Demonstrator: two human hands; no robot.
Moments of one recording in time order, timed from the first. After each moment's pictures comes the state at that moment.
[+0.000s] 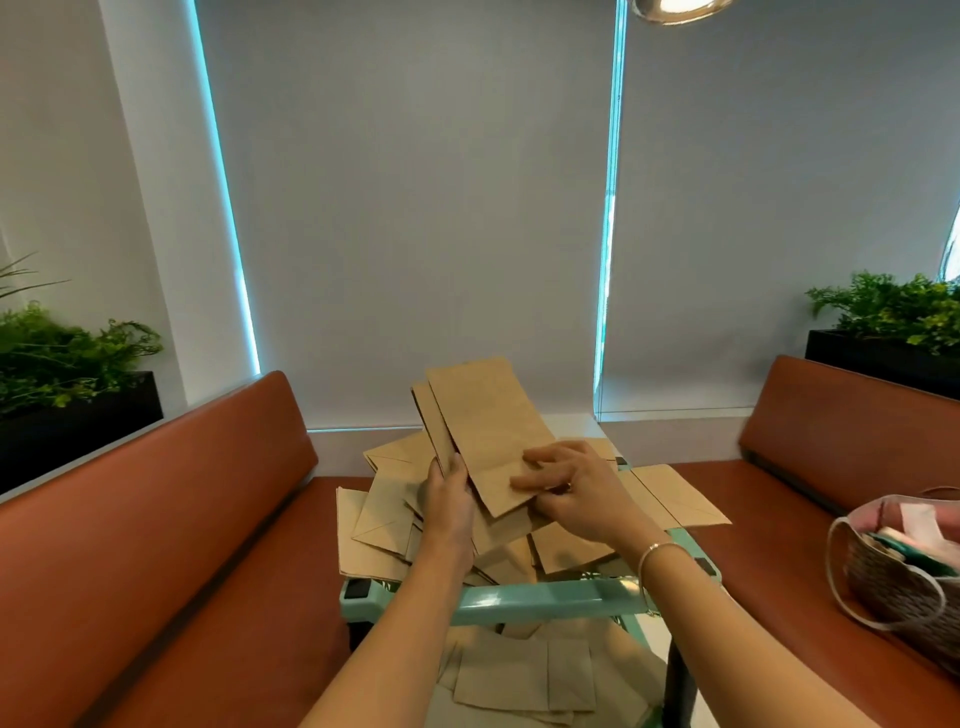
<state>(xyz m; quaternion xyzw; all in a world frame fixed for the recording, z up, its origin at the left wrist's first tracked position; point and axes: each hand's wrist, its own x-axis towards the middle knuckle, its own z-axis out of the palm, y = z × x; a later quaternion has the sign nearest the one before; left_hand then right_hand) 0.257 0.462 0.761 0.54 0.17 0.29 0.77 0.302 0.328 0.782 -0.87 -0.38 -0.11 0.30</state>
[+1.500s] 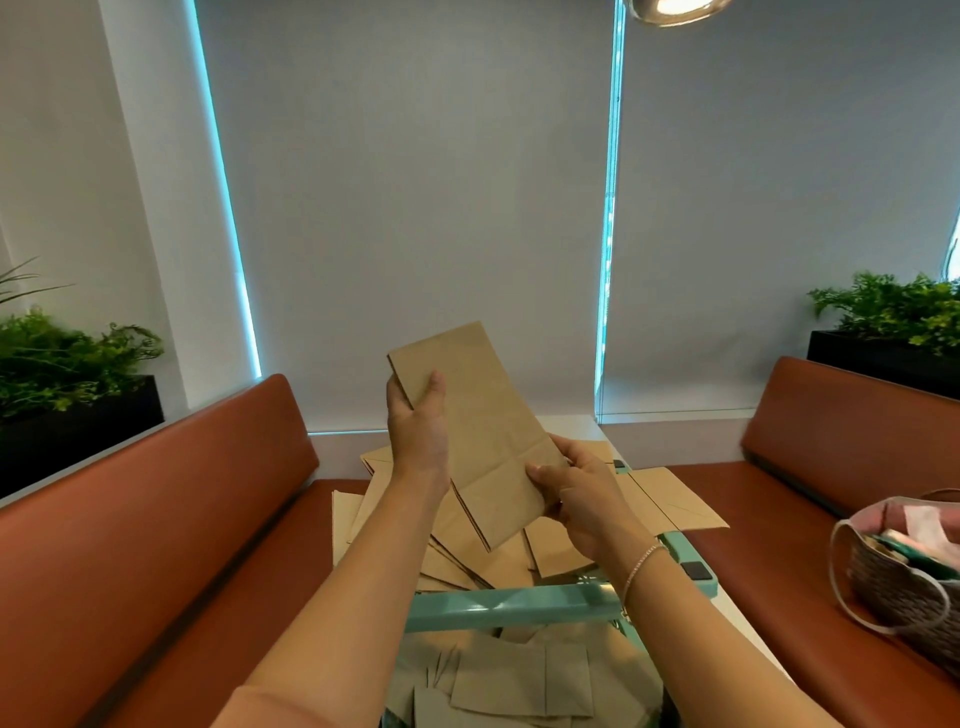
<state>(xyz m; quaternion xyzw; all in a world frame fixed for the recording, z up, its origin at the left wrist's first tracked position) 0.270 0.487 0.821 0.50 0.05 0.42 0.75 0.298 0.342 0.779 -0.59 -0.16 0.14 0.78</state>
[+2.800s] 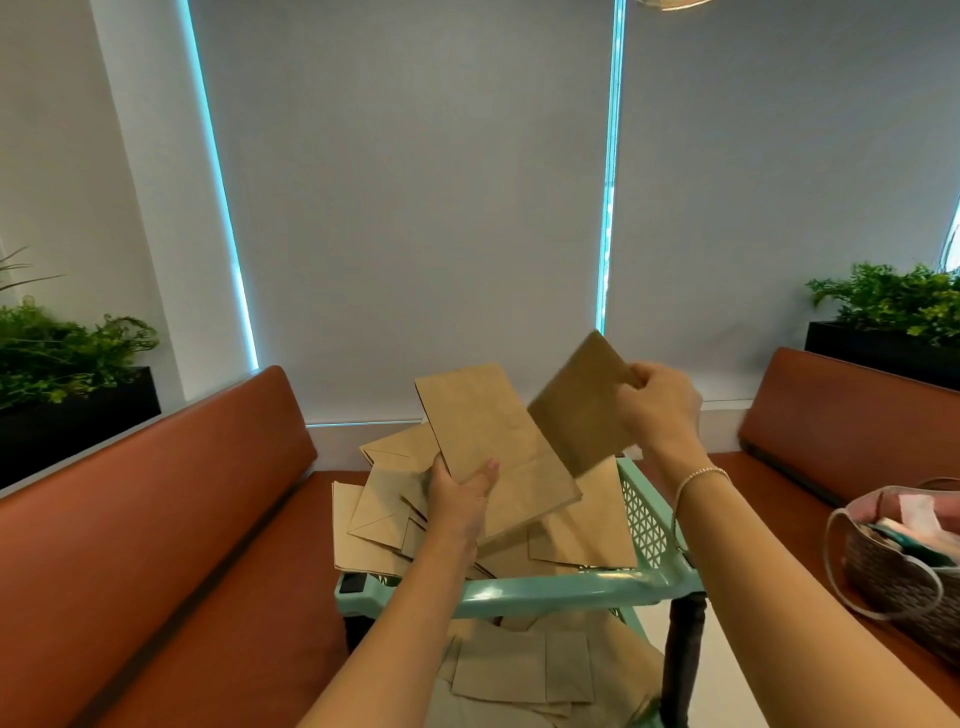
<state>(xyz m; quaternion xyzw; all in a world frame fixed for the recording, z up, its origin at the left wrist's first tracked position) 0.275 0.466 0.742 0.57 0.15 0.27 0.76 0.326 0.304 0.838 -0.82 -0.08 -0.24 0.52</state>
